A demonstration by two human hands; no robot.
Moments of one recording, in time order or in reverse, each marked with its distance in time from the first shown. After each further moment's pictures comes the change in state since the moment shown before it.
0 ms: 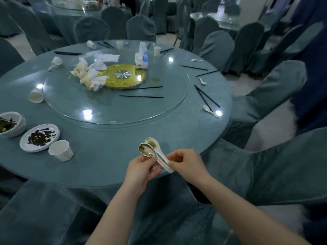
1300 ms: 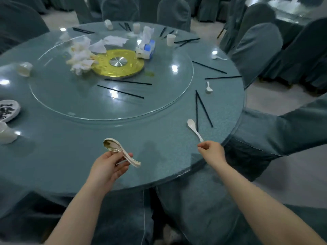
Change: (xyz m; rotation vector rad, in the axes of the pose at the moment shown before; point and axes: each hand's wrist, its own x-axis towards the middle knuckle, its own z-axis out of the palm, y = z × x) left_hand 0.132 -0.031 0.183 -0.117 0.443 0.076; right_hand 0.266 0.234 -0.244 -0.213 0.010 0.125
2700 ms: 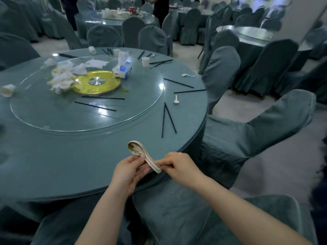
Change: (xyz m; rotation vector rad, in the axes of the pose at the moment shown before) left_hand -0.104 -0.046 0.165 -0.119 -0.184 0.001; right_hand -0.125 -0.017 -0.120 -0.127 -0.313 -0.683
